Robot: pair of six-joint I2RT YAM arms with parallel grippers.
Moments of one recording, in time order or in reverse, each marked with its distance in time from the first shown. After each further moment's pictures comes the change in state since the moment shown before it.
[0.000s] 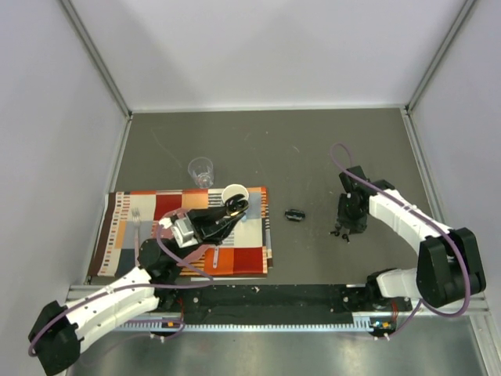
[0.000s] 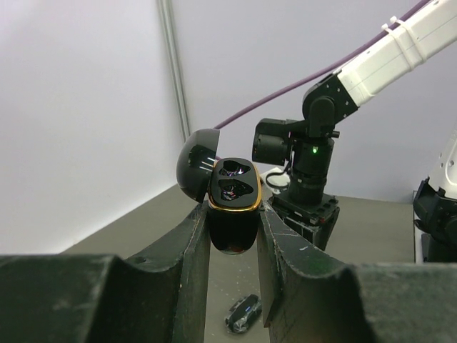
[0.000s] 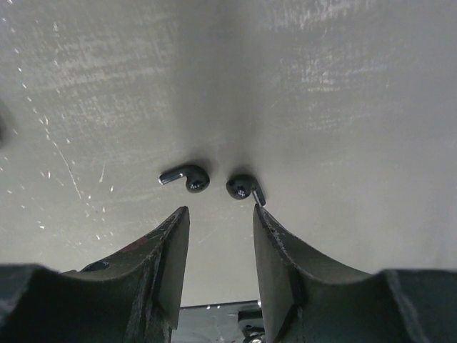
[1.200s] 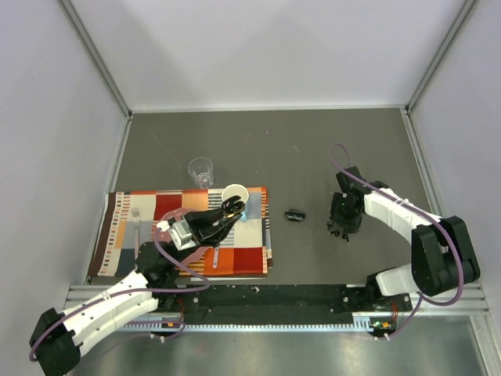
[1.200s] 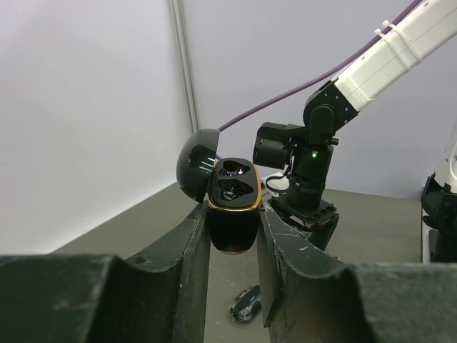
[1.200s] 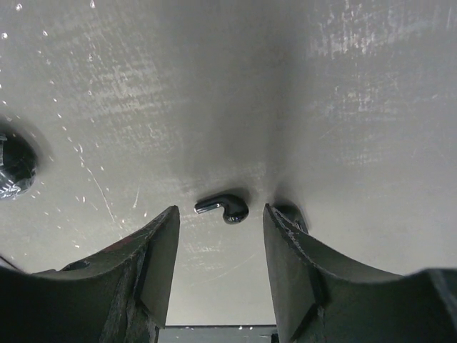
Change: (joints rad) left arm 0.000 -0.090 -0.026 -0.079 -0.030 0.018; right arm 0.000 0.070 -0.039 0.126 -0.077 0.069
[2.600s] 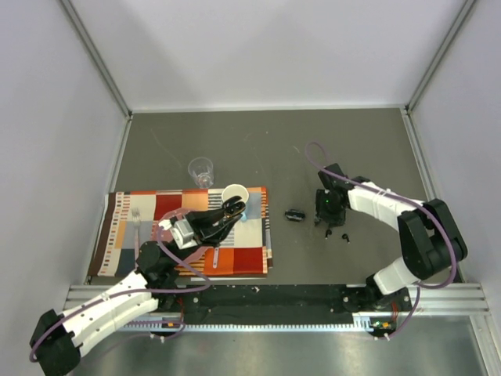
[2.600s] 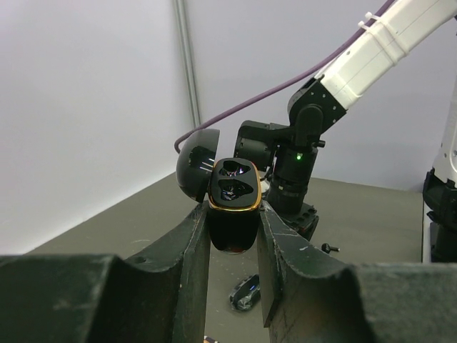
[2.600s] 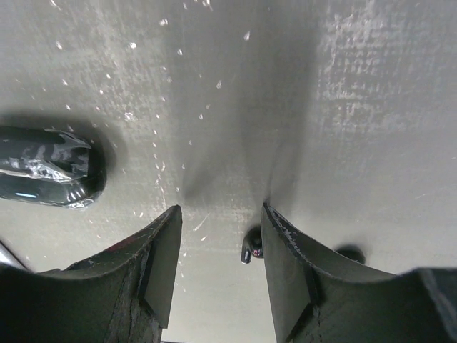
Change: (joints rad) left arm 0.000 -0.013 0.000 -0.045 -0.009 0.000; right arm 0.133 0.143 0.081 0.087 -0.010 -0.053
